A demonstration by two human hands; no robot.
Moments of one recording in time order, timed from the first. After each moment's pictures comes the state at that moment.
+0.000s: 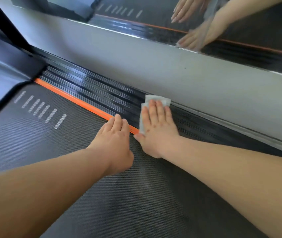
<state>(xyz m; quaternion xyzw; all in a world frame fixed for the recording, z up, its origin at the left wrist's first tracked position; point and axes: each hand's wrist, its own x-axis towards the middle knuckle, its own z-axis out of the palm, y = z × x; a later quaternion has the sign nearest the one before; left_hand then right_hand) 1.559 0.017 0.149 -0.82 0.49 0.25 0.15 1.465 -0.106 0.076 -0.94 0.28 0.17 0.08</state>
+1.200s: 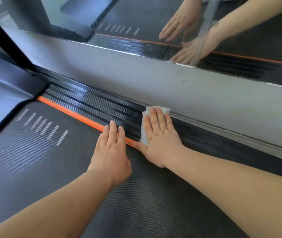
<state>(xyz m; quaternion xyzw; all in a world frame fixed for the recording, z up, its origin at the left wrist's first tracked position) 1.568 0.016 0.127 -0.87 0.45 0.17 0.06 1.472 -0.119 0.076 -0.95 0.28 0.13 0.09</state>
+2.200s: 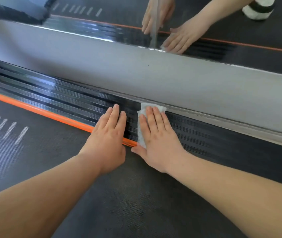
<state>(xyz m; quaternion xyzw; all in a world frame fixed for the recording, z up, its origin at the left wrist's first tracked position) 1.531 -0.019 0.124 -0.78 0.60 0.16 0.05 1.375 -0.118 0.072 -0.95 0.29 0.12 0.05</state>
